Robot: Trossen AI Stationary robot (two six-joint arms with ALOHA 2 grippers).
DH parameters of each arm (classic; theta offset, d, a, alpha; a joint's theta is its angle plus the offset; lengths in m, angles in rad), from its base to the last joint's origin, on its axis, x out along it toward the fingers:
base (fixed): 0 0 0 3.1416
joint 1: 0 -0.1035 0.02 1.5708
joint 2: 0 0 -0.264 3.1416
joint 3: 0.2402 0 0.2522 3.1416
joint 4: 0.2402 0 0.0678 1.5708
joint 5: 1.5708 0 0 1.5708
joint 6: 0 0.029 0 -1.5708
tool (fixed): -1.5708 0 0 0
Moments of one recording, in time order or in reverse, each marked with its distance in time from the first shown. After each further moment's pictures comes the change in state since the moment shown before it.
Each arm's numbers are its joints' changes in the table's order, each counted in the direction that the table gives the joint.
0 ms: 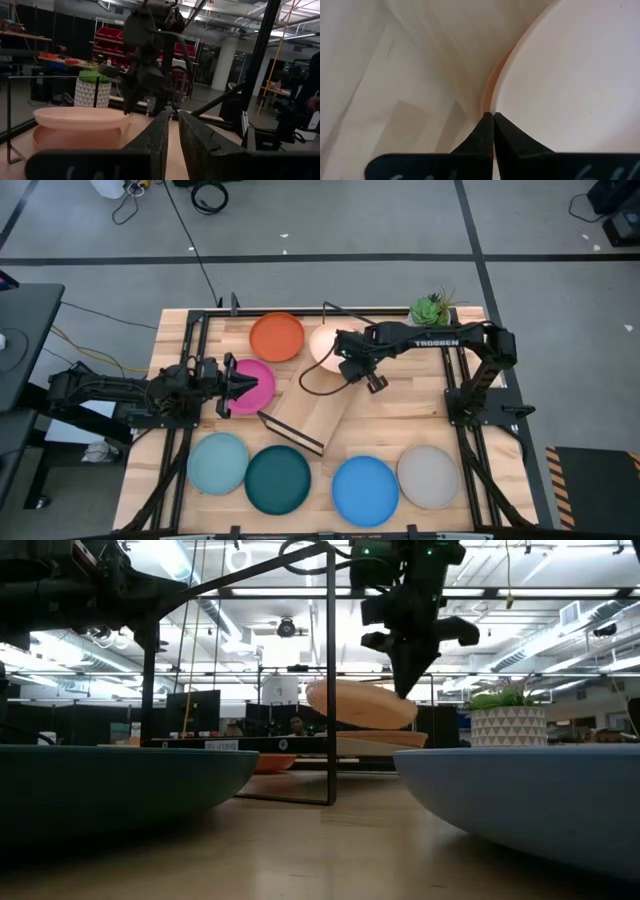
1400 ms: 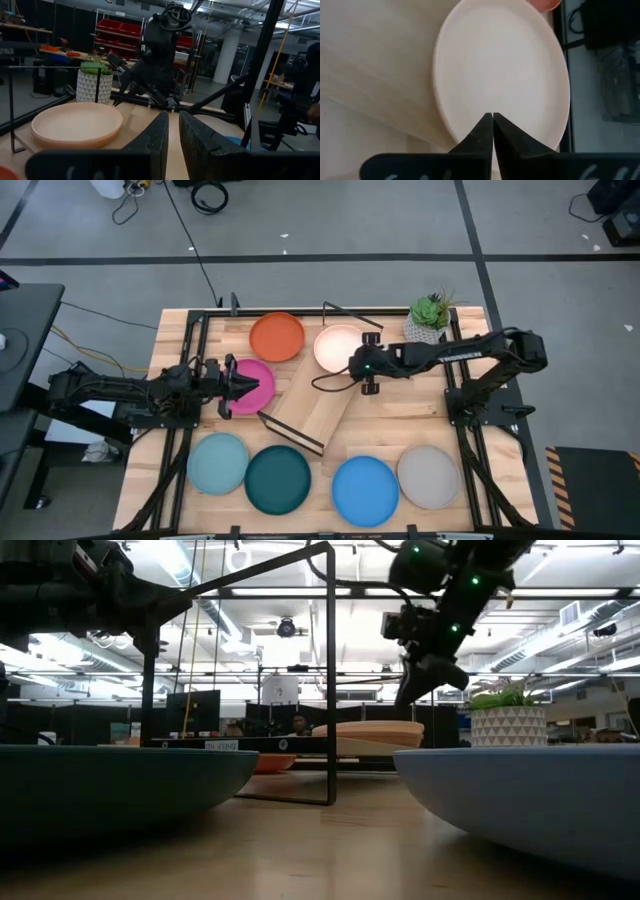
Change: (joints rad) left arm 0.000 0.000 0.000 0.042 0.000 0.001; right arm -0.056 -0.225 -0.469 -0.590 -0.342 0.360
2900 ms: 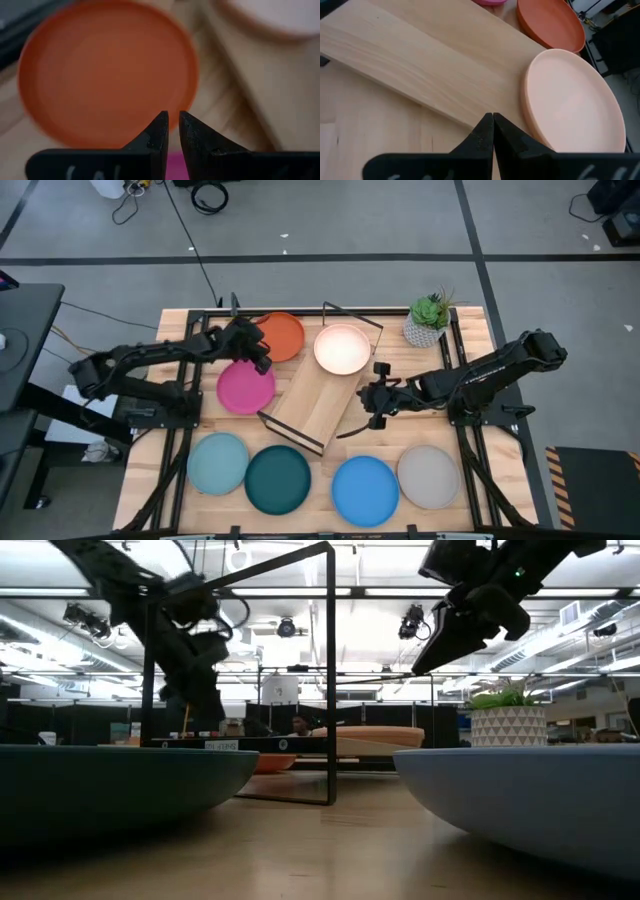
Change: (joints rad) left arm -0.491 0.741 0.605 0.862 0.015 -0.011; right arm -0.363 -0.151 -0.126 -0.087 -0.093 0.368
